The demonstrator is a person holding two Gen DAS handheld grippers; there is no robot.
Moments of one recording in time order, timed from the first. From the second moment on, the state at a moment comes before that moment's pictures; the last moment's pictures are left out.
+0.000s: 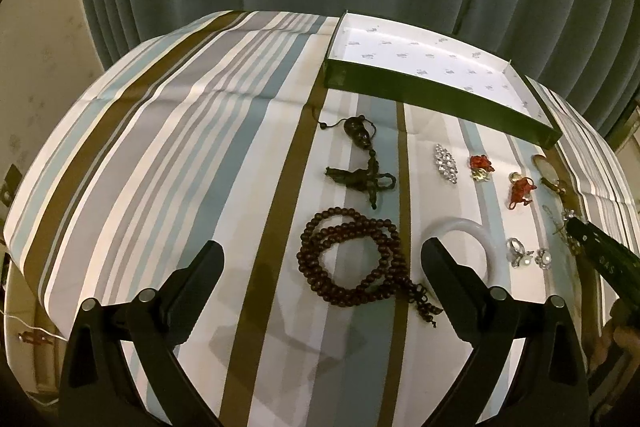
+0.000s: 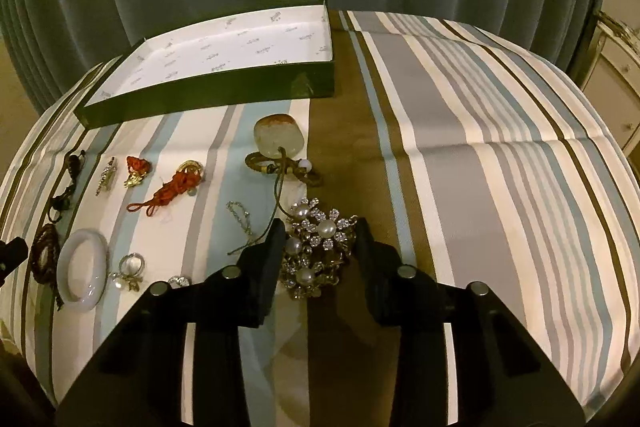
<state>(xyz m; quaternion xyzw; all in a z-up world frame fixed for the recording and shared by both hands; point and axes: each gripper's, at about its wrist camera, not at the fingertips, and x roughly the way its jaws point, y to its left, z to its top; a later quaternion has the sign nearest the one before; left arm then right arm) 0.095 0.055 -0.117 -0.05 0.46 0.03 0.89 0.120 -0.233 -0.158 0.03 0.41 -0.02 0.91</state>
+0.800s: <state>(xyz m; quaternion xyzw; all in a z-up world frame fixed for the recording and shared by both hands) 0.104 0.041 -0.140 -0.03 0.47 0.02 0.88 0.093 -0.239 -0.154 0.06 0.40 0.00 0.91</state>
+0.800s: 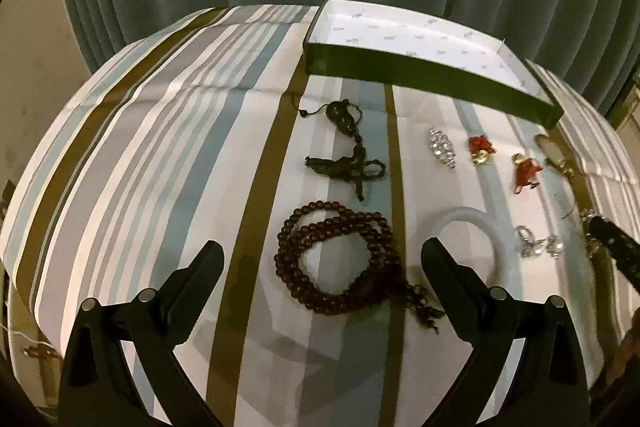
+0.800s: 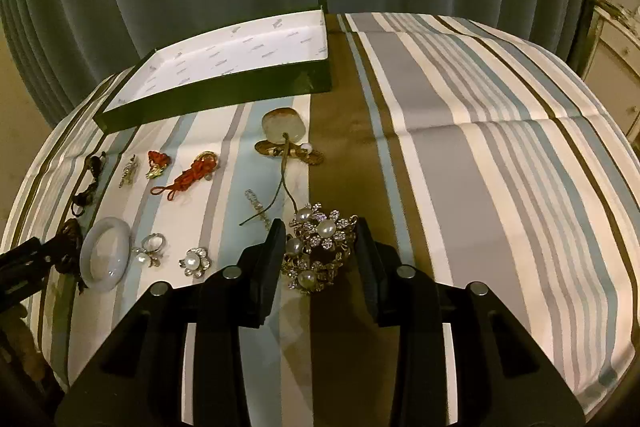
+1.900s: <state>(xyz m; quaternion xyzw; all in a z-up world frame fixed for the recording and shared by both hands) 0.094 0.040 -0.129 -0.02 0.43 -0.01 0.90 0.074 -0.231 -0.142 0.06 0.40 0.01 0.92</state>
